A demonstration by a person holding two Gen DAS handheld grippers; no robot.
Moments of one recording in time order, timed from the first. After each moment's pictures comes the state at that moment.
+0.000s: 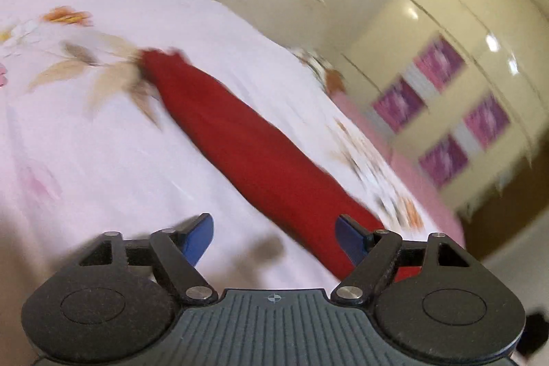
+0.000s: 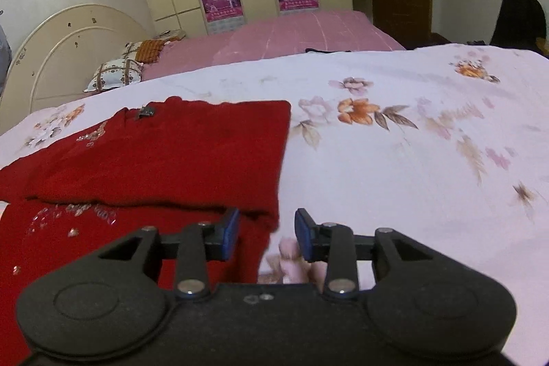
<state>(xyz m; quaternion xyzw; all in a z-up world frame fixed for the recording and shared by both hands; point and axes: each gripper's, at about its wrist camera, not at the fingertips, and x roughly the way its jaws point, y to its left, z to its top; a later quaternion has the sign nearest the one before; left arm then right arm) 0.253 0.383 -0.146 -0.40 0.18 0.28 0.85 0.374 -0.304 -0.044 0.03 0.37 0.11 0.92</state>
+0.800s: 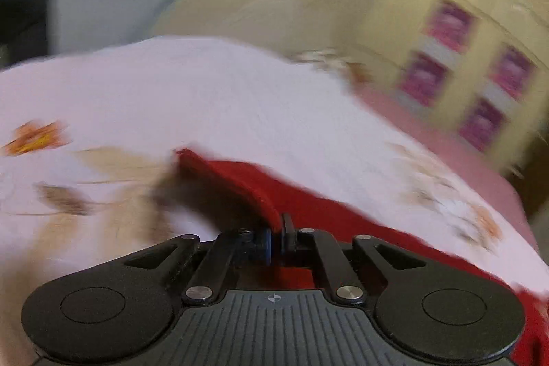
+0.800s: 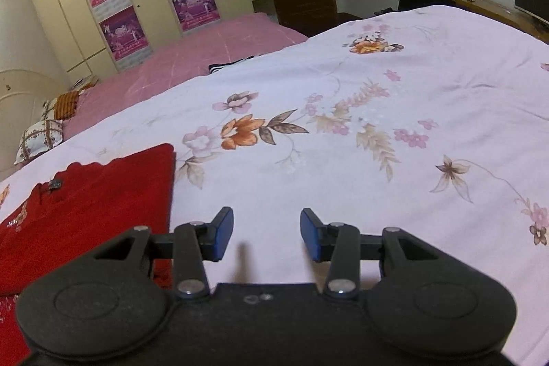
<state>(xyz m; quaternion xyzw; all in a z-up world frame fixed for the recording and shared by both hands) 0.324 0.452 -0.134 -0.25 0.23 0.28 0.90 0.404 -0.364 -0.050 0.13 0.36 -0.04 0.92</state>
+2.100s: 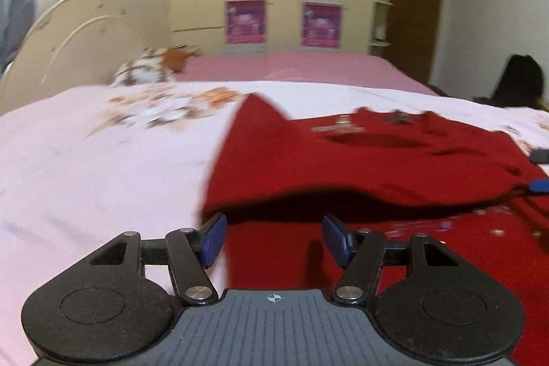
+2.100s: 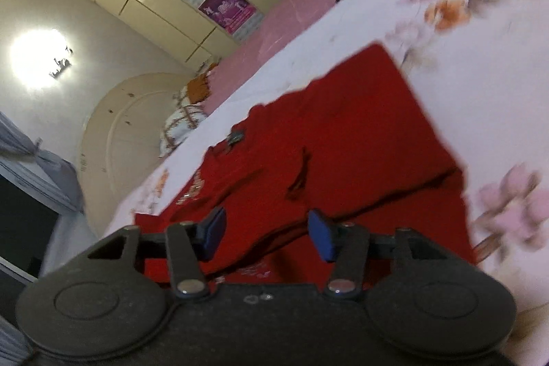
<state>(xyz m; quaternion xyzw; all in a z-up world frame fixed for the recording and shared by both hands) 0.328 0.144 -0.110 -0.03 0.30 0.09 0.95 0.419 -0.251 -0.071 0.33 0.39 0.19 0.84</state>
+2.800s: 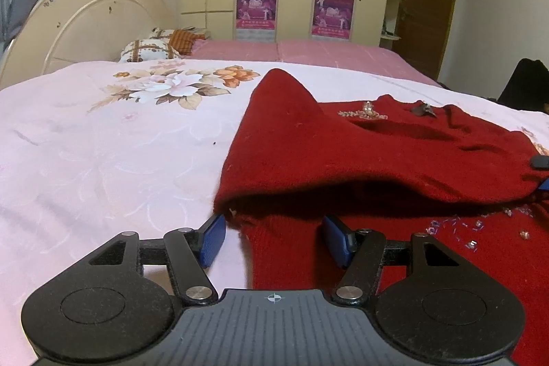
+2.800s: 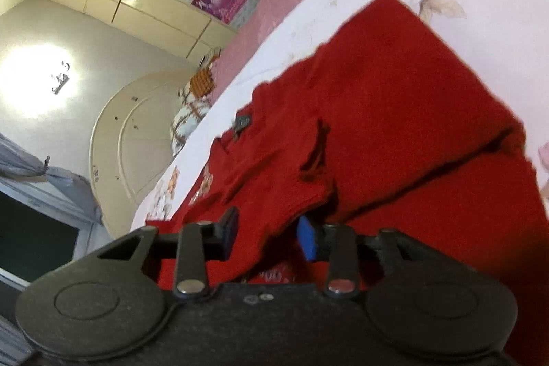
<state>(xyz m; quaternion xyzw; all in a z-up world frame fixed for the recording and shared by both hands) 0.346 0.156 -0.134 -0.05 0.32 0.09 0.94 0.431 -0.234 -0.088 0.37 0.41 0.18 0.81</state>
